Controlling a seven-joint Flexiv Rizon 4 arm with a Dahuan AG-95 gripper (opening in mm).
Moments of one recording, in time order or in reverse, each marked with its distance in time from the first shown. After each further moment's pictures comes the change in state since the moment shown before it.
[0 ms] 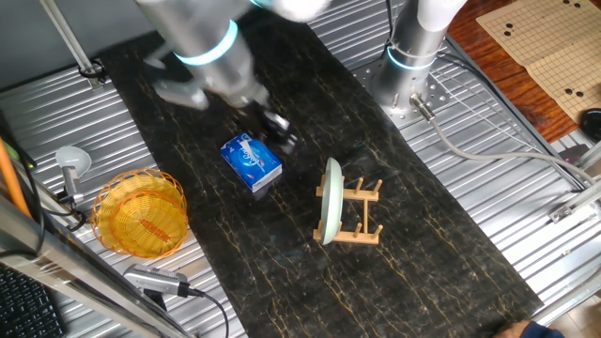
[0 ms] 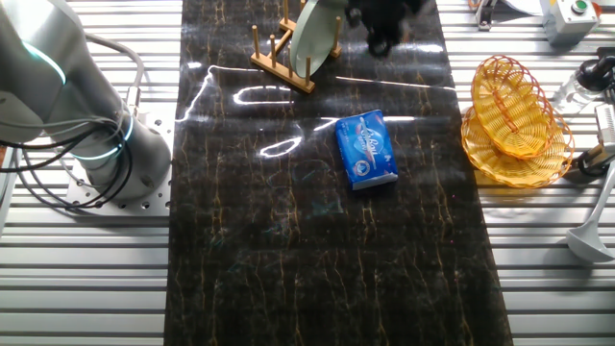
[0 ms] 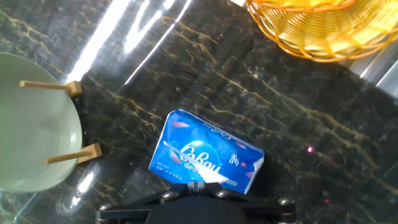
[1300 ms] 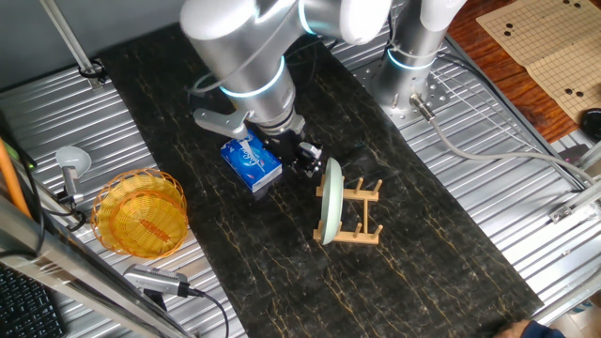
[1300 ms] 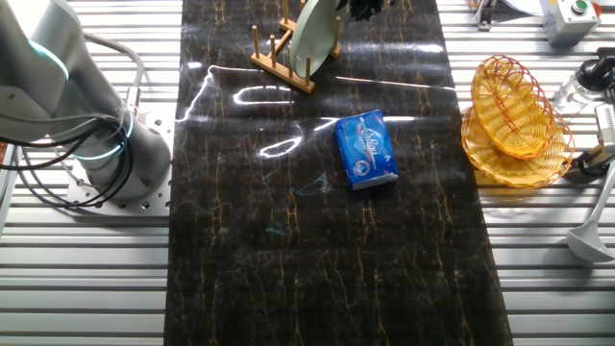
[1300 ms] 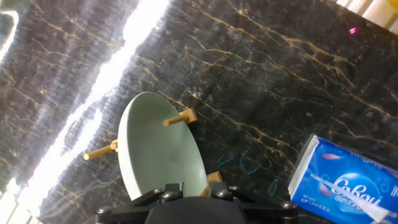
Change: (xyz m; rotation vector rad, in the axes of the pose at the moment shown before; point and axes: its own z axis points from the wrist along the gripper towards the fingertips) arm -0.010 0.039 0.010 0.041 -0.037 -0.030
